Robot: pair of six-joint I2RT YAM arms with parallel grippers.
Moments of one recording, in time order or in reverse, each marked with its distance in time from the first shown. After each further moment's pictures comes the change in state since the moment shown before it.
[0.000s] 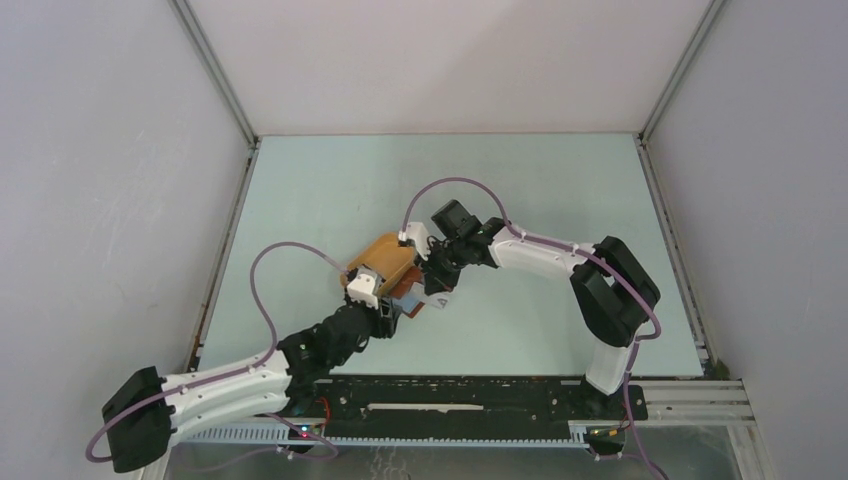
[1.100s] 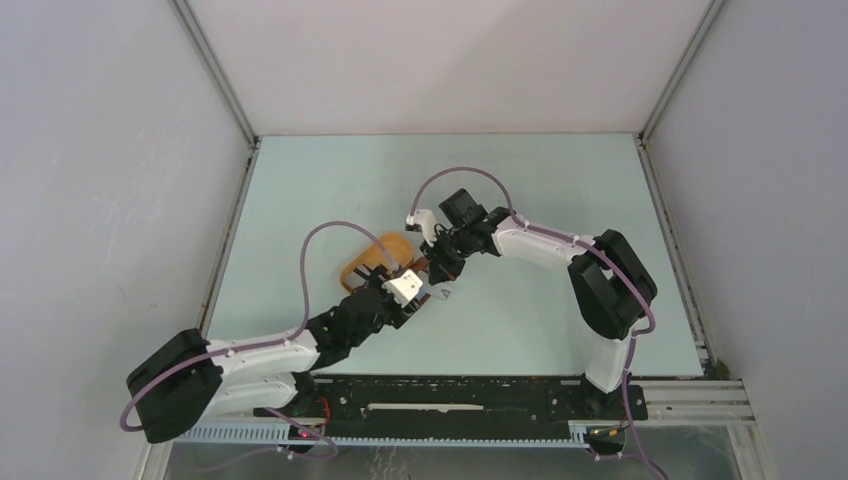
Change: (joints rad) left arm 0.083 0.298 0.076 0.272 0.172 0.652; right arm -0.064 0.037 0.048 -0.022 -0.017 0.048
